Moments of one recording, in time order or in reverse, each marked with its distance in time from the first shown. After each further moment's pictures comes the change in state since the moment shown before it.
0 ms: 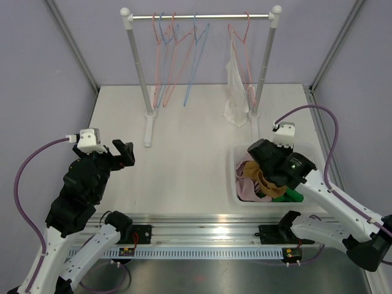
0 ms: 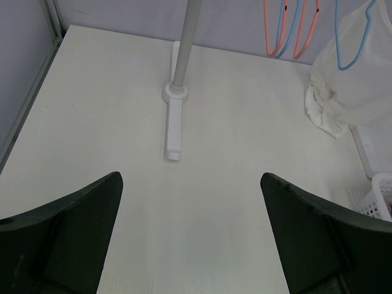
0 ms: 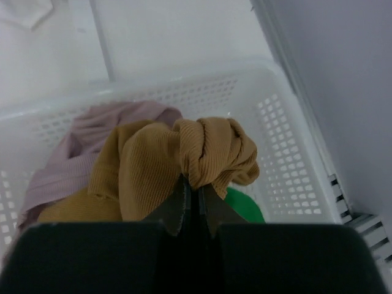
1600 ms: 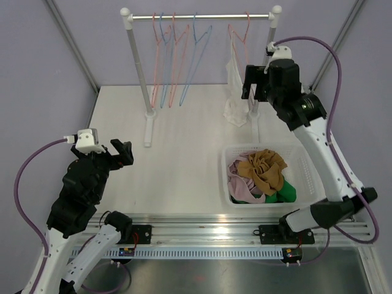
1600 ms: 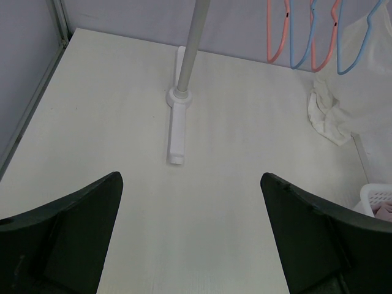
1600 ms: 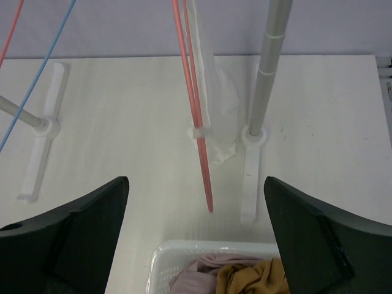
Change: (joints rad) left arm 0.051 -0.010 -0.013 0.021 0.027 0.003; right arm -0.365 0.369 0.662 0.378 -0.725 -0.453
